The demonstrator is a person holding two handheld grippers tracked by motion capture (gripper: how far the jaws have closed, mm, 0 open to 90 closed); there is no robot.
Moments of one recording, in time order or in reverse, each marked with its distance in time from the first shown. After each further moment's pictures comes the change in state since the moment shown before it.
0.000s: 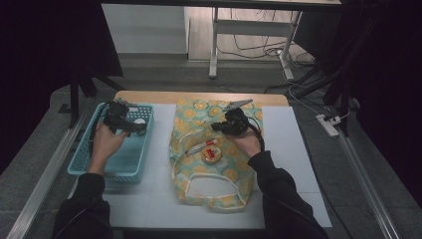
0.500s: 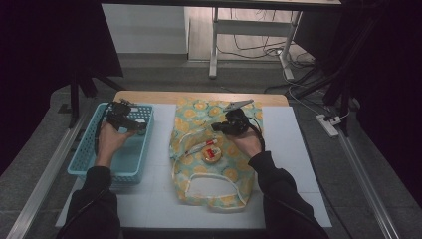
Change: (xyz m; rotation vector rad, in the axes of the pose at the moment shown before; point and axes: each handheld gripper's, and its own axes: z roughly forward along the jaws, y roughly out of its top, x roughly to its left) left arm 0.019 0.000 0.032 0.074 0.036 -0.055; right arm 0.000 -0.001 -0.001 0.000 0.001 -0.001
